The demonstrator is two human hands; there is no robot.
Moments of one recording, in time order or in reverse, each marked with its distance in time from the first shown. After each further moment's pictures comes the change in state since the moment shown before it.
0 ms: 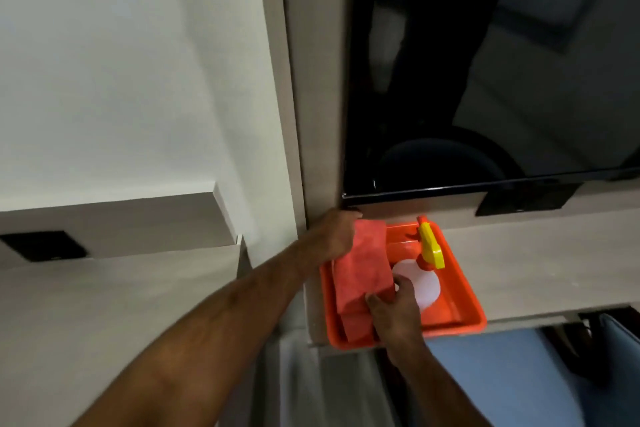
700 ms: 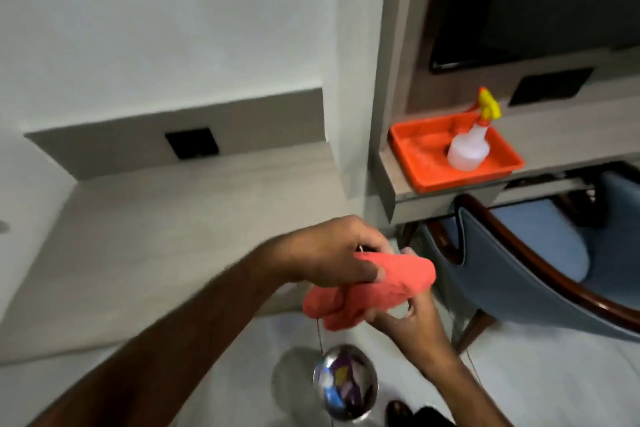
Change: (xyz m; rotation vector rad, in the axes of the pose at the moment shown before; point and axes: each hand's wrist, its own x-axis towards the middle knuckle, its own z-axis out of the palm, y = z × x) left_hand -0.463 -0.054 -0.116 -0.207 -0.453 0.280; right_hand -0.423 0.040 0.084 0.244 -0.278 -0.210
